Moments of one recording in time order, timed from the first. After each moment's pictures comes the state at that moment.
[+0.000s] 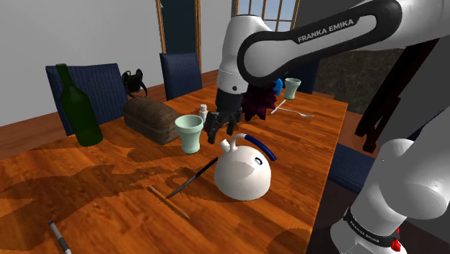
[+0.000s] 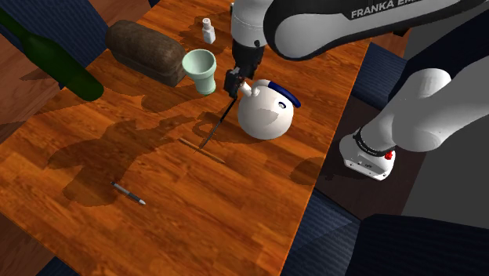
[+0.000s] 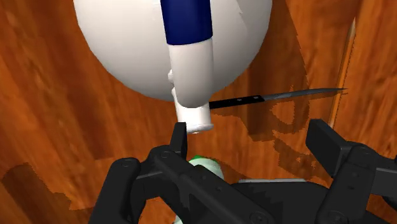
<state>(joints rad) 0.16 -0.27 0.27 -2.26 0.21 2.11 0.23</state>
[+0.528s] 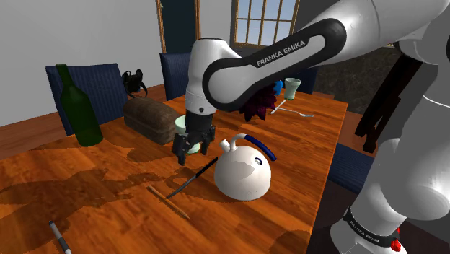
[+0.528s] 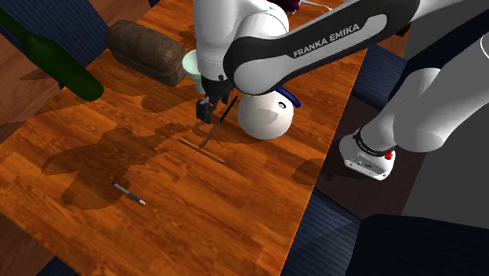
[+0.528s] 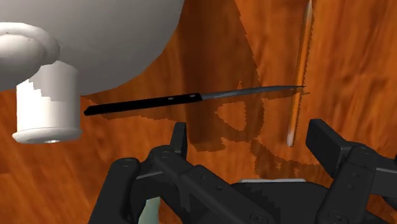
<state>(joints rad) 0.21 -0.01 0.35 -2.11 0.19 2.22 0.33</state>
